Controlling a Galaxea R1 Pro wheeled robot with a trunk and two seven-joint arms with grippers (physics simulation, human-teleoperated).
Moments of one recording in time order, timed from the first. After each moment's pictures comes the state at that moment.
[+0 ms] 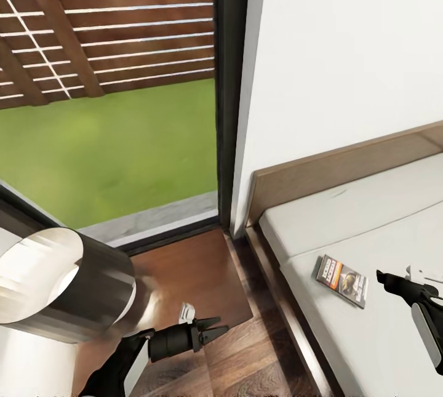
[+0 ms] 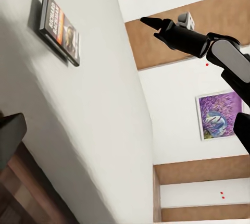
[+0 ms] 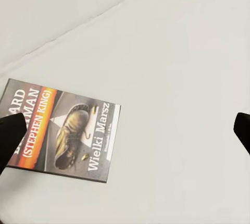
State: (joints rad) left arm -0.43 -0.06 -0.01 -0.66 0.21 0.28 -1.24; right arm -0.42 -0.34 -0.36 -1.06 -0.14 0.39 -0.02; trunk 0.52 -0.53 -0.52
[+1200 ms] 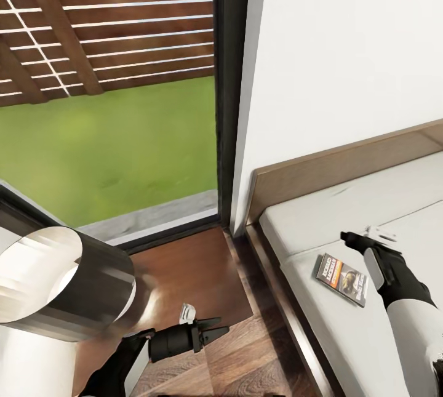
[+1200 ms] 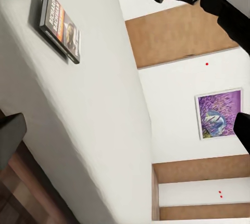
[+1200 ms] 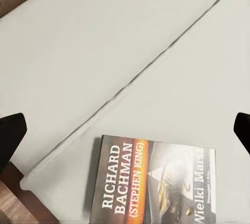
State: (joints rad) left arm -0.43 -0.06 -0.01 -0.66 0.21 0.28 -1.24; right arm -0.81 -0.24 -0.31 -0.74 -0.13 0.37 -0.09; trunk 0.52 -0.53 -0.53
